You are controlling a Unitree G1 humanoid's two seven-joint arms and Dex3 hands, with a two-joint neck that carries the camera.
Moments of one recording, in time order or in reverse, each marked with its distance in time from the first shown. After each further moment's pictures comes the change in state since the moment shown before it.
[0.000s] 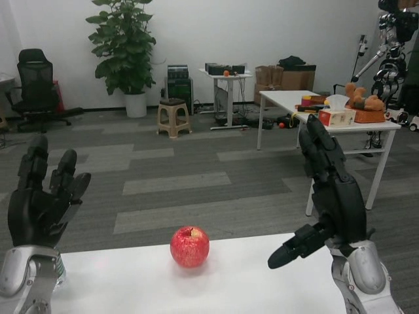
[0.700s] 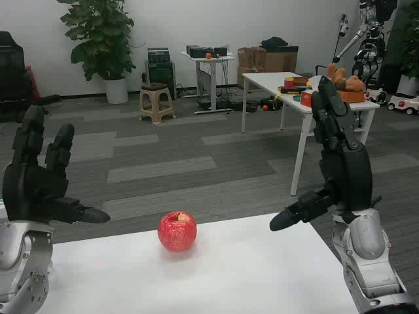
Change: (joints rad) left arm -0.125 0.001 -0.062 0.103 -0.011 -0.025 -0.090; right arm 0.015 0.008 -0.169 -0.070 -0.077 0.025 -0.006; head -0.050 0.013
